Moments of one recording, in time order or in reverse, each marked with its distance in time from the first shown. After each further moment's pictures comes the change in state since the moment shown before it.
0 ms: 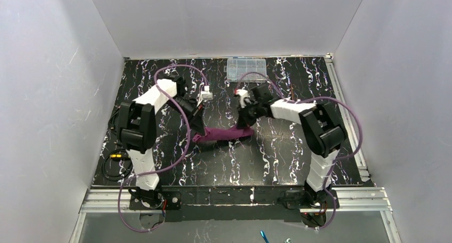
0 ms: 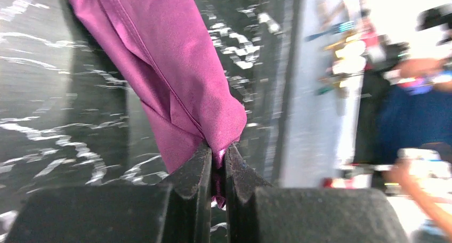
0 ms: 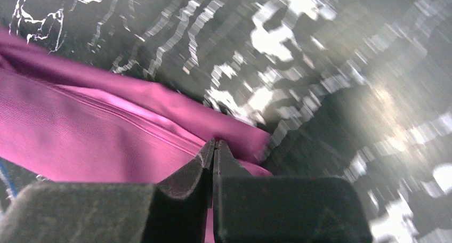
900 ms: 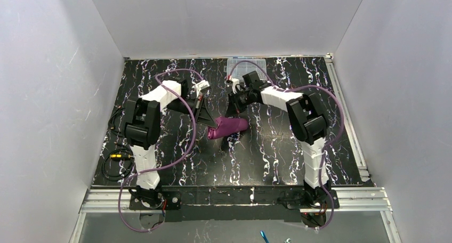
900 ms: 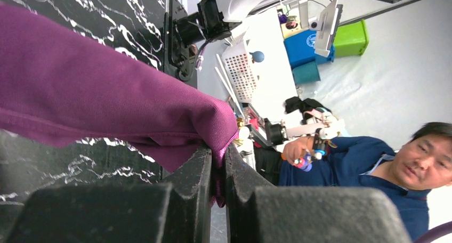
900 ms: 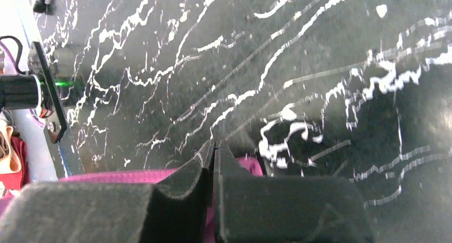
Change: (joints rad) left arm -0.016 0.117 -0.018 -0.246 0.572 0.010; right arm -0.060 0.237 0.363 -0.122 -0.211 0.158
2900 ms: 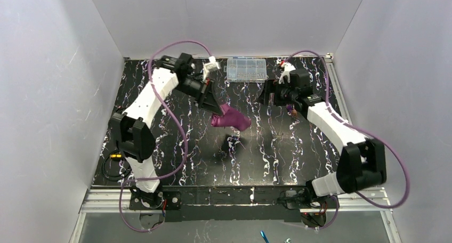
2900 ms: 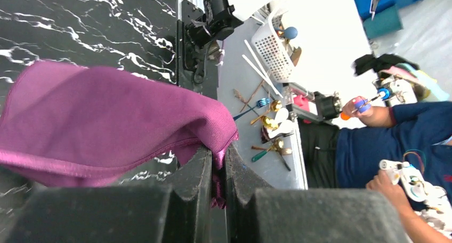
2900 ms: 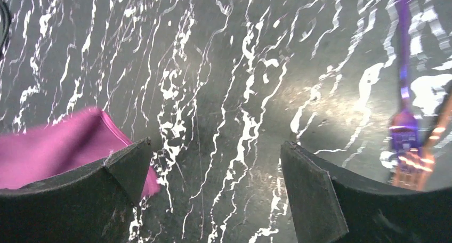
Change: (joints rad) left arm -0.074 -0.179 0.418 0.056 -0.173 -0.275; right arm -0.225 -0.694 -0.469 0.051 0.477 0.219
